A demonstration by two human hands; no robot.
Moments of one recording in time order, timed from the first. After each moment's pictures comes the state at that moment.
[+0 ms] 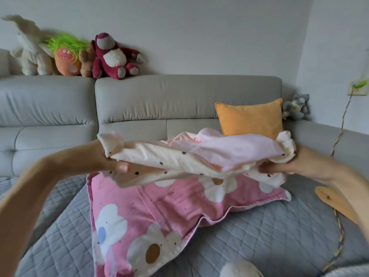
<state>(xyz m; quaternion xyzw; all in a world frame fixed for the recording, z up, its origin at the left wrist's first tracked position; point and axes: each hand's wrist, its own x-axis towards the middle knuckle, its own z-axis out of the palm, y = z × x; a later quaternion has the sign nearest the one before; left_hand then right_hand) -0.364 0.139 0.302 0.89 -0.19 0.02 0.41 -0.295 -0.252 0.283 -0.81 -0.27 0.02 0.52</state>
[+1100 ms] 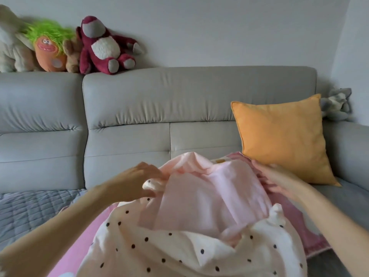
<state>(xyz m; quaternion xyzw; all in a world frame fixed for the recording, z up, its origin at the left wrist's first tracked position) -0.123 0.167 0.207 0.98 -0.17 0.09 0.06 -0.034 -0.191 0.191 -0.79 0.00 0.07 0.61</state>
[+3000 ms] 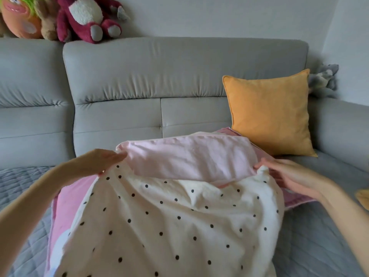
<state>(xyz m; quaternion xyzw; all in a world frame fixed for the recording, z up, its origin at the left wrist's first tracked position) -0.169 0.212 0.202 0.95 0.08 -0.01 0.30 -0.093 -0.248 0.163 -0.77 -0.06 0.15 0.61</state>
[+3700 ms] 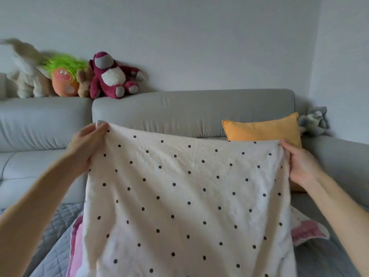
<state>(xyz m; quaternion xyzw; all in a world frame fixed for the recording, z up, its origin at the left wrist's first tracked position) -0.208 0.187 0.328 0.70 0.08 0.34 0.62 -0.095 -0.239 0.271 -0.50 -0.01 -0.06 0.87</state>
